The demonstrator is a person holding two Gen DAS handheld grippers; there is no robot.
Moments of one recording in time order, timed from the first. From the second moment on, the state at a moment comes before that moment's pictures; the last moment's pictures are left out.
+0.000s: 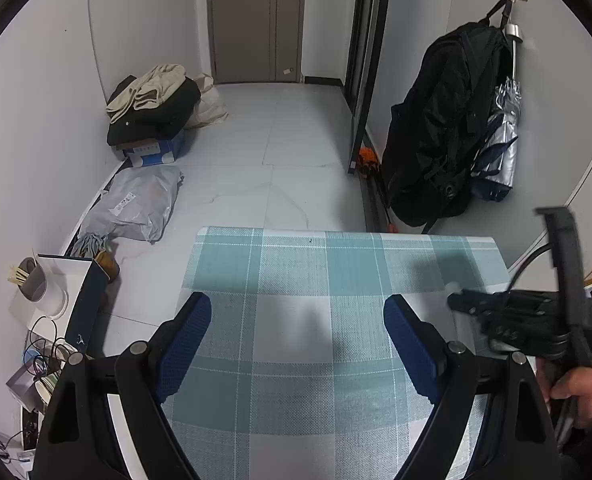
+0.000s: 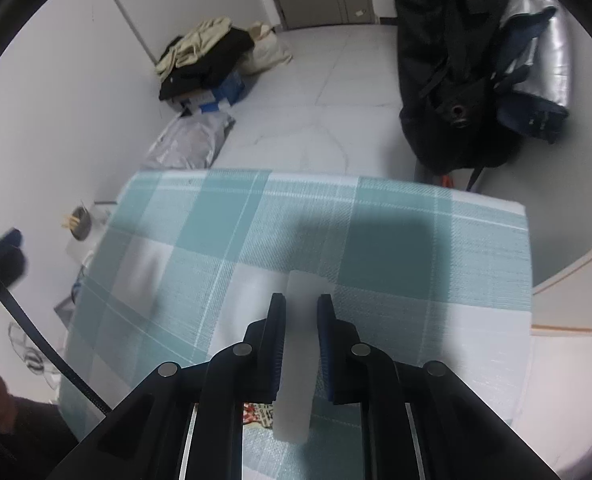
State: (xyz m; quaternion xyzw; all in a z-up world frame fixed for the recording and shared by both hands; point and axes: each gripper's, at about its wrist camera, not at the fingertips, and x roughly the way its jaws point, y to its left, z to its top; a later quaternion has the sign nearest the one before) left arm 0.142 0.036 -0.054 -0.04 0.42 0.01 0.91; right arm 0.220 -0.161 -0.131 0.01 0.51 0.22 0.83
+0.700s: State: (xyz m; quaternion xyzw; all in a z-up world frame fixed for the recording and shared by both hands) left arm 0.159 -0.043 -0.113 -0.06 0.55 -0.15 0.82; right arm 0.215 -0.240 -0.090 0.11 0.45 0.22 0.86
